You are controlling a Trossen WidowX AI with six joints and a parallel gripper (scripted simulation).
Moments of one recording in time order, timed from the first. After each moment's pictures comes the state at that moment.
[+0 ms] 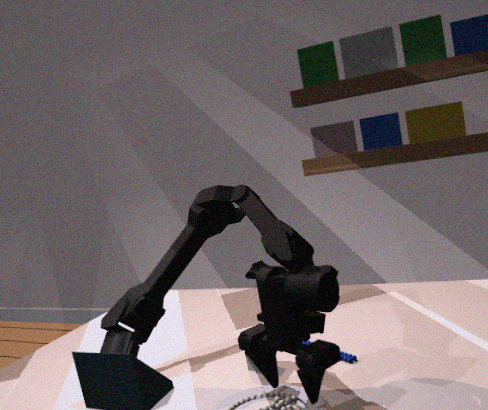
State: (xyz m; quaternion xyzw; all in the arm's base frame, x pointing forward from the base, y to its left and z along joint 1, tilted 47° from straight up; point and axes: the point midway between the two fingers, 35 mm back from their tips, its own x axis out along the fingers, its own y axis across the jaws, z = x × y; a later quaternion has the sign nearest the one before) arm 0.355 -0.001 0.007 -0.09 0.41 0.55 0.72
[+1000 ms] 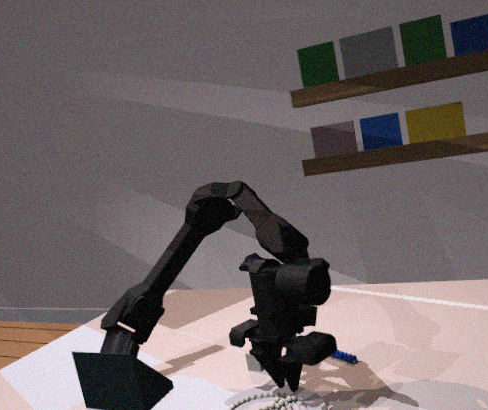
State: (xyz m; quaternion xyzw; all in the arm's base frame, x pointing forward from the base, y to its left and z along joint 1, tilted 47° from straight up) arm 0.348 -0.017 0.012 -0.13 0.39 0.57 0.72
